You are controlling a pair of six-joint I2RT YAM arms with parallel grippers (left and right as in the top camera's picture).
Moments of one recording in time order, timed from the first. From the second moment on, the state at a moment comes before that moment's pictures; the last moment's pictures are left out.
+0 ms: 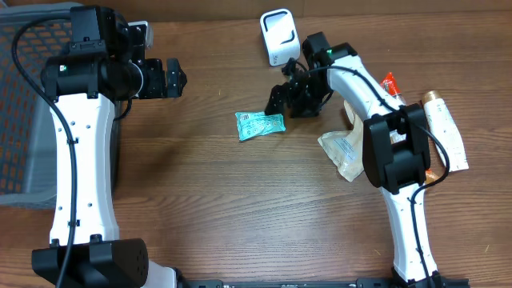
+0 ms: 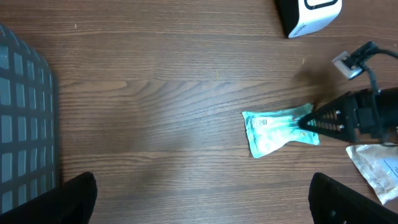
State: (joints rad) left arm 0.09 1.67 1.84 -1.20 0.20 0.01; right arm 0.34 2.47 2.06 -1.04 -0.67 0.13
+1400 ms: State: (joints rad) left arm 0.09 1.67 1.84 -1.20 0.20 0.01; right arm 0.28 1.78 1.91 -0.95 -0.82 0.16
